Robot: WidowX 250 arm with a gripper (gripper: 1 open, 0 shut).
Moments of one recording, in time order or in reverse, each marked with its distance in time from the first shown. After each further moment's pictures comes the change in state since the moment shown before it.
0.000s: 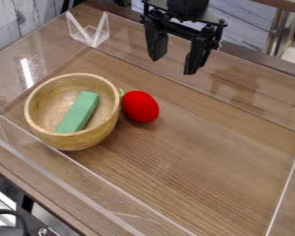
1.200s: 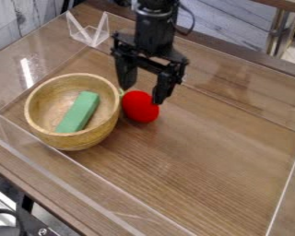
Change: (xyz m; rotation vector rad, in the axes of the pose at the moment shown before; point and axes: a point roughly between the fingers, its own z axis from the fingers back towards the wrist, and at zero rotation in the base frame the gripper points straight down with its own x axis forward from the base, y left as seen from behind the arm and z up) arm -0.026 0.033 -0.041 0.037 -0.002 0.055
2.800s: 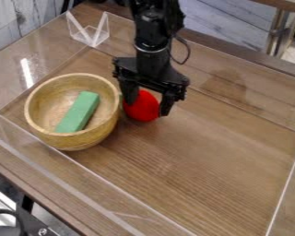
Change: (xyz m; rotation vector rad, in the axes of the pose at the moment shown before) arm 0.021 -0.015 -0.035 0.025 -0.185 0.117
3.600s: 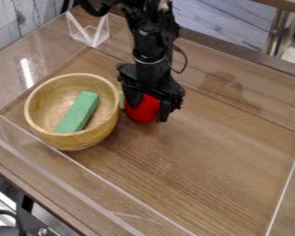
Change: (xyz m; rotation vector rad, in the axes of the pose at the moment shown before) arm 0.005 0.017 -0.022 -0.024 -0.034 -0.114
